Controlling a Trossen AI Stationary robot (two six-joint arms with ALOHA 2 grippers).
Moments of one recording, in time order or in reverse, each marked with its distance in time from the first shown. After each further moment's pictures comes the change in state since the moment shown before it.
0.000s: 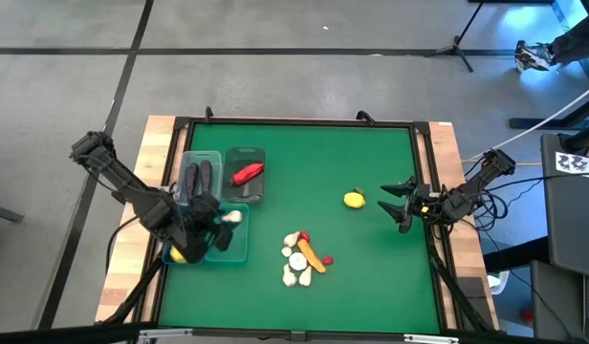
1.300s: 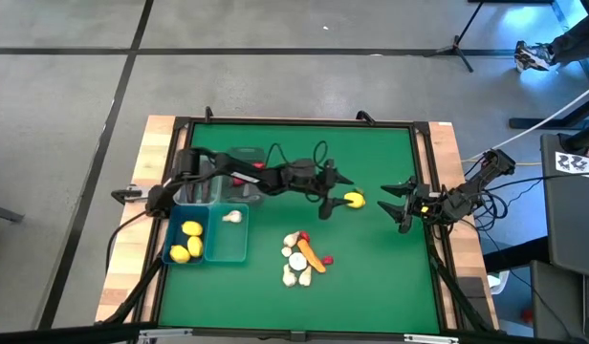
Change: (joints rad) left arm 0.792 1.021 0.452 1.559 0.966 1.485; right arm 0.000 0.000 0.000 0.000 0.000 -0.002
